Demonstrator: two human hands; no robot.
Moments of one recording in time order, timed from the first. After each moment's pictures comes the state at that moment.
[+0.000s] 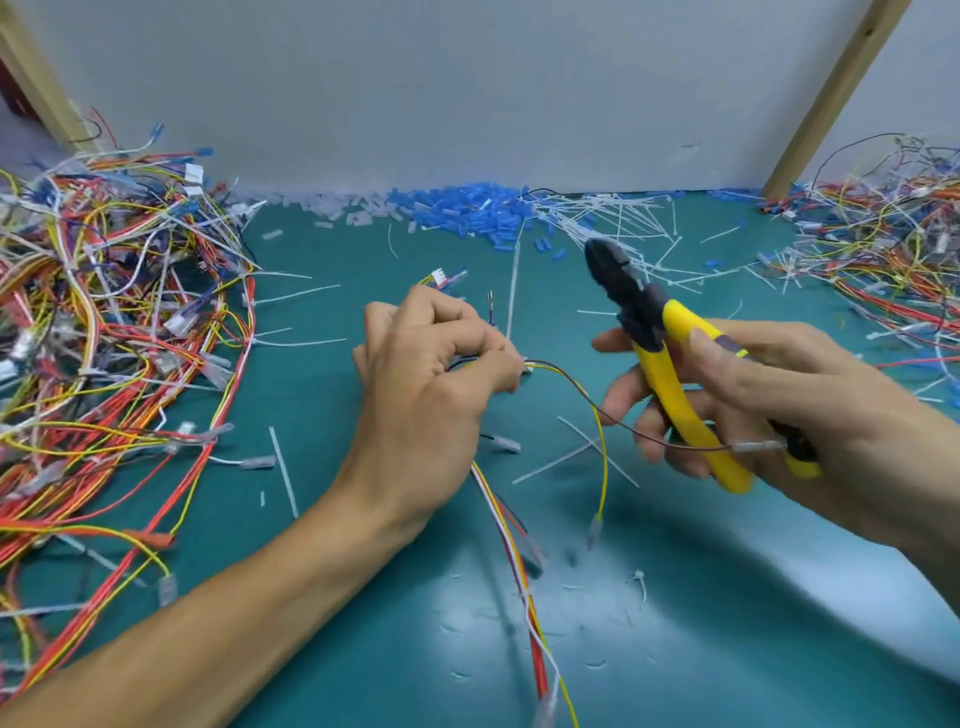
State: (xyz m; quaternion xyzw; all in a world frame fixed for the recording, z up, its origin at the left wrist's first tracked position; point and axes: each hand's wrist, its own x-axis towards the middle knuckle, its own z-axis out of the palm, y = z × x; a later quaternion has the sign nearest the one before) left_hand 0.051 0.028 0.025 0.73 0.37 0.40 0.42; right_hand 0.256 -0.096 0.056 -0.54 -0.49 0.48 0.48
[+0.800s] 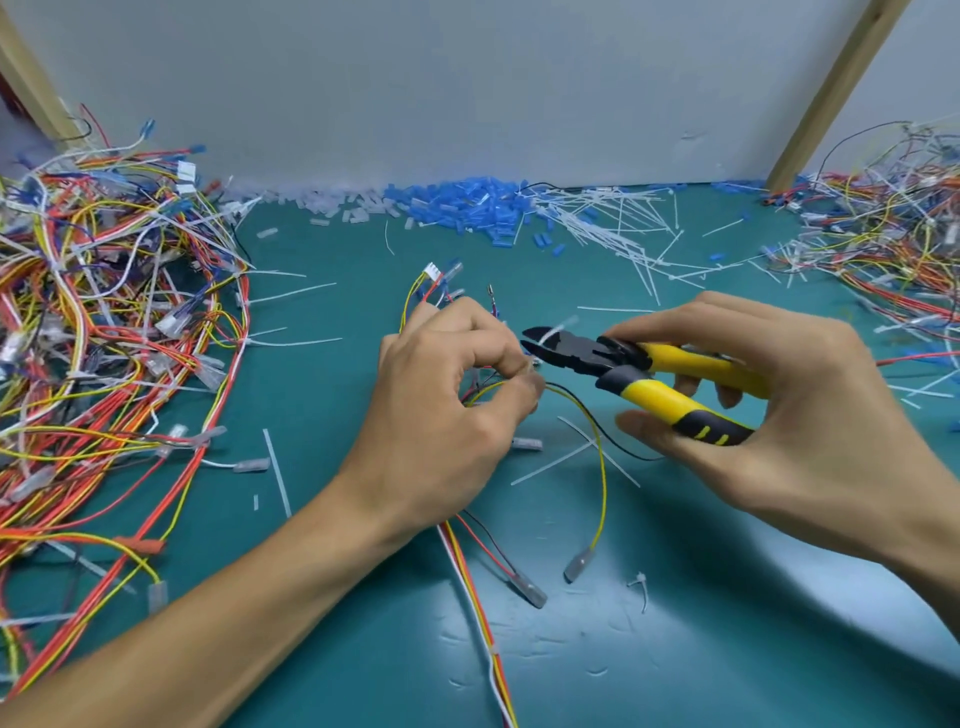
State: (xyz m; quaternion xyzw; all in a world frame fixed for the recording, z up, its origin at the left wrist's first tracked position) left_hand 0.053 0.029 0.024 0.81 0.30 0.34 0.36; right_hand 0.248 -0.098 0.048 -0.68 -0.66 0.01 0.33
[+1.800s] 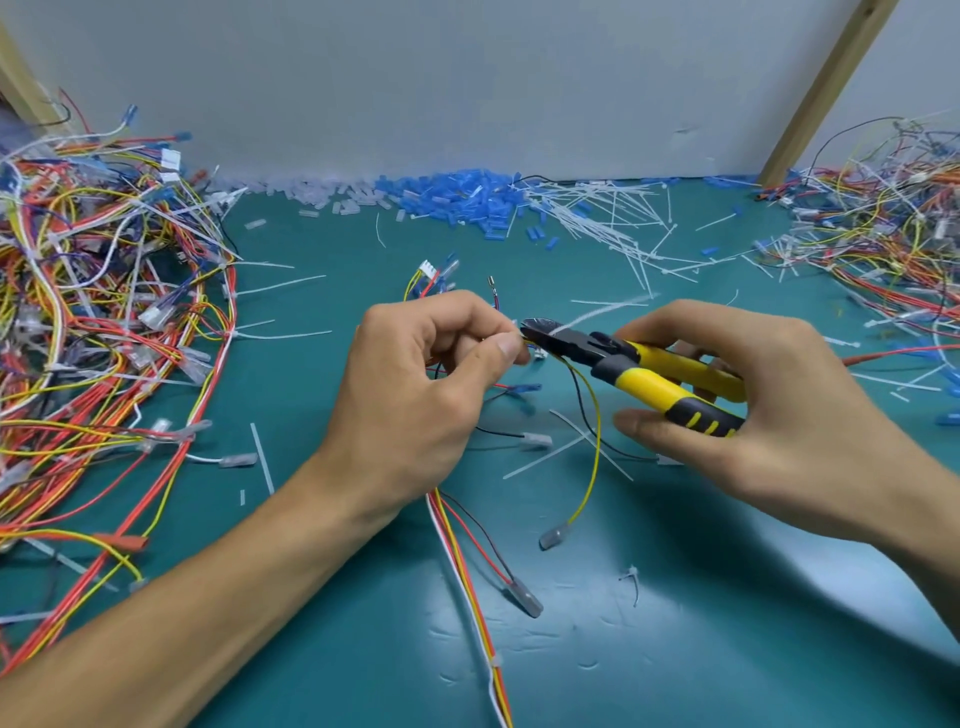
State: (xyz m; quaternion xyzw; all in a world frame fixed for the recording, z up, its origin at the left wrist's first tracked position) left_hand 0.051 0.039 0.019 0.76 0.24 0.41 0.45; right_hand 0.254 -0.095 0.042 -0.69 -0.64 0.08 0.32
